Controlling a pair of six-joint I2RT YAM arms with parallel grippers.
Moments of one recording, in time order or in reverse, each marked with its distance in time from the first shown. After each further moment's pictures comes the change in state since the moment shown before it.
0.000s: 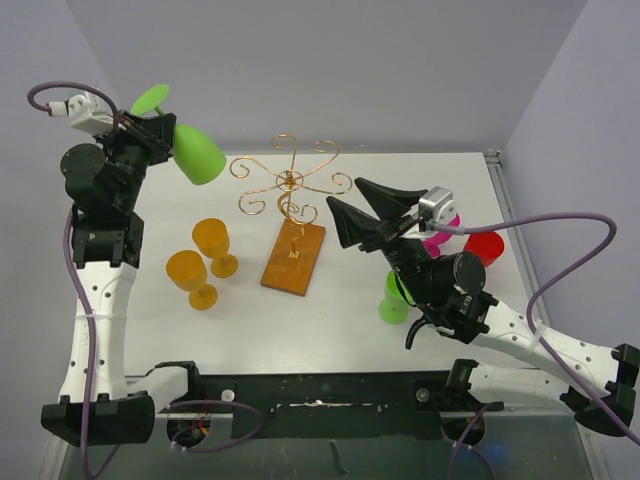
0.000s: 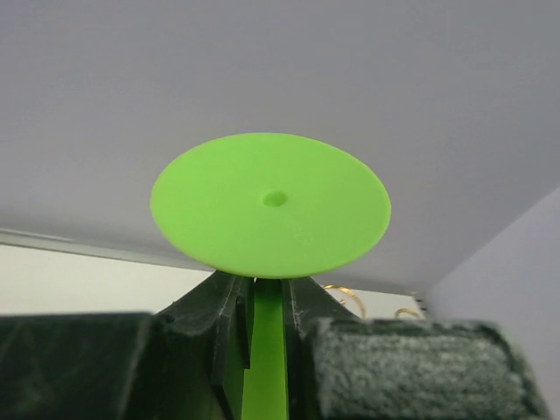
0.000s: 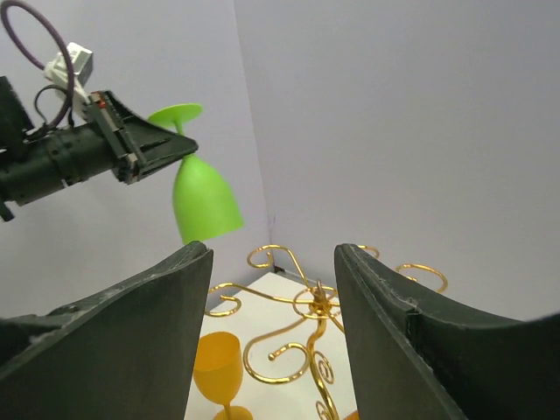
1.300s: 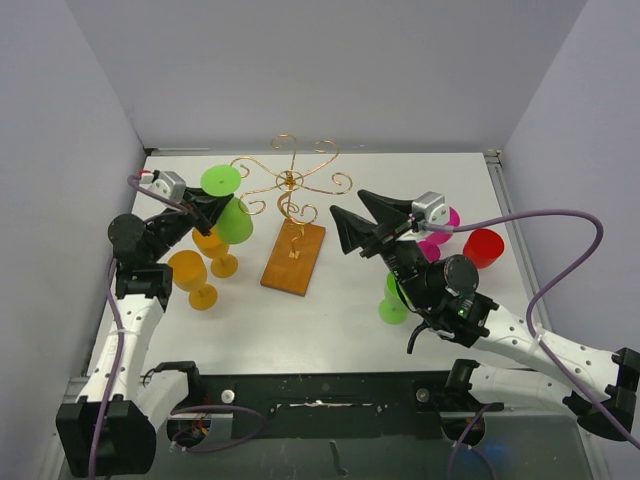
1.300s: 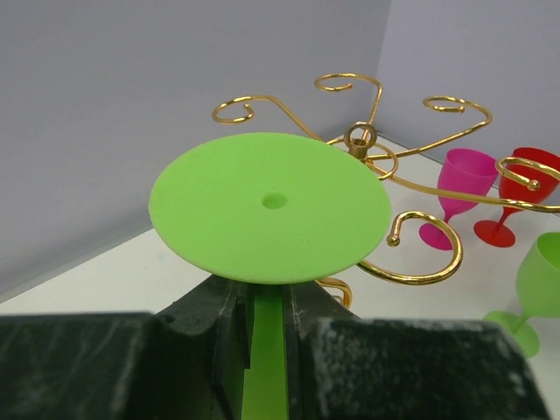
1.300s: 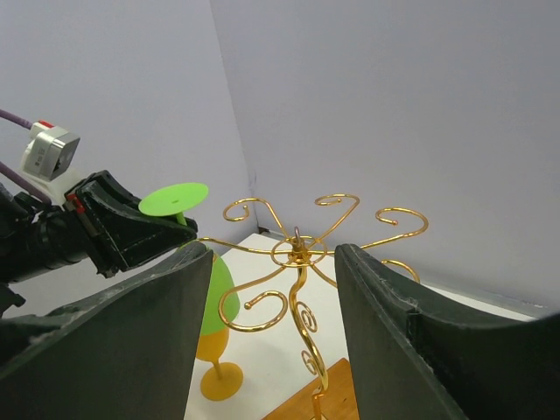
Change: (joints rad) left arm -0.001 -0.209 -0.692 0.542 0.559 0.362; right arm -0.016 -0.059 -0.086 -0.091 0.080 0.051
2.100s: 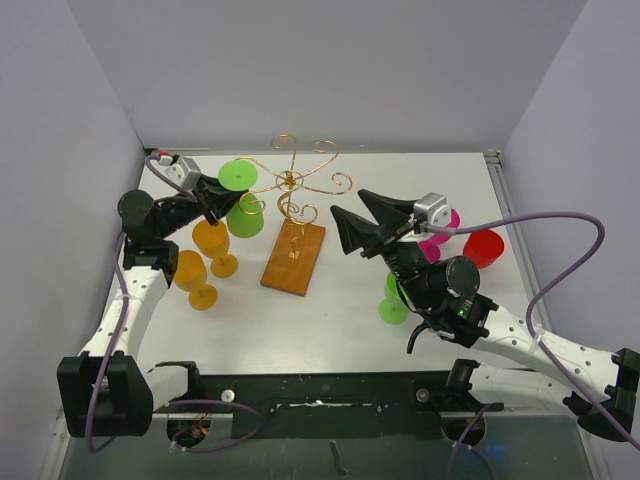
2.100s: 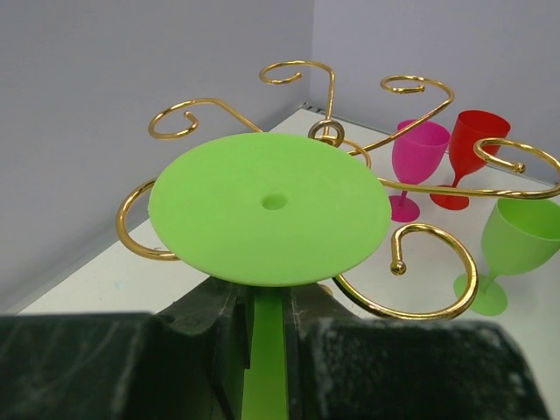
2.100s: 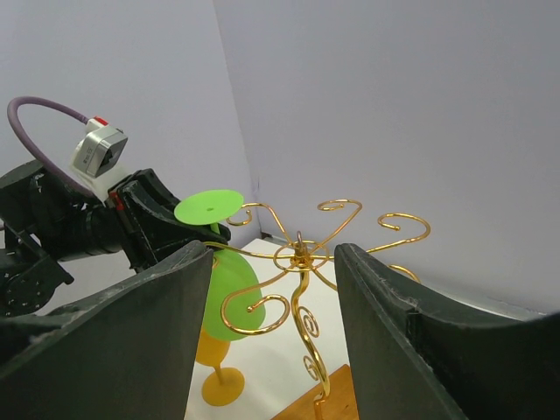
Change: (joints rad) left arm -0.028 0.217 0.111 0.088 0.207 0.009; right arm -0.006 -0.004 -0.014 0.027 -0.014 -0.003
